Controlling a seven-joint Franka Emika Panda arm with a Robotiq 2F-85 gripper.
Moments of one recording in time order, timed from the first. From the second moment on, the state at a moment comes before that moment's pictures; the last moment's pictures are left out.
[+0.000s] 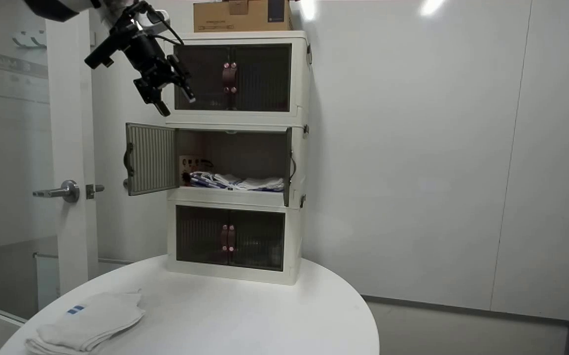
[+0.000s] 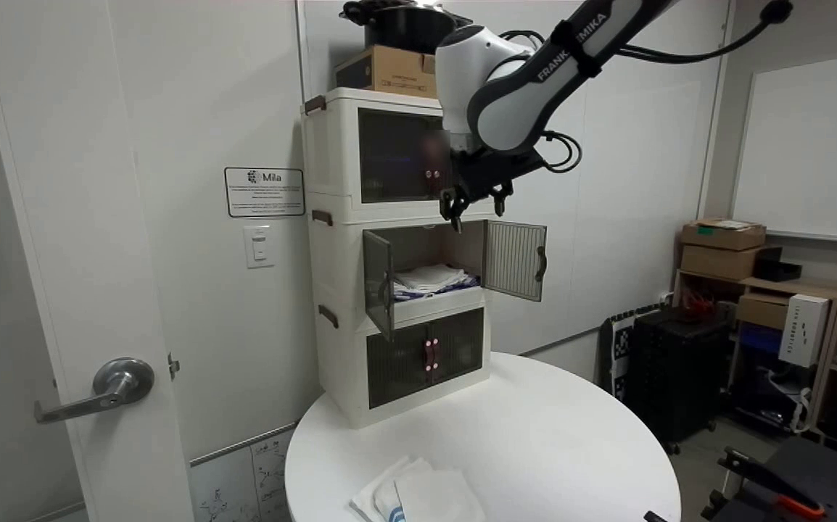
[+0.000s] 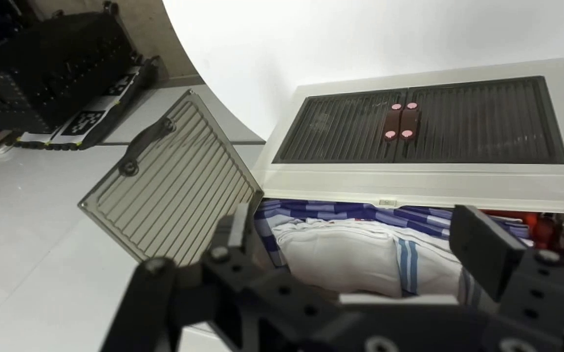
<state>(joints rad) 0.18 0.06 -0.06 -2.04 -0.70 2.34 0.79</state>
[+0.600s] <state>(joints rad) 0.03 -0.13 -0.05 -2.44 -0.72 2.77 0.90</state>
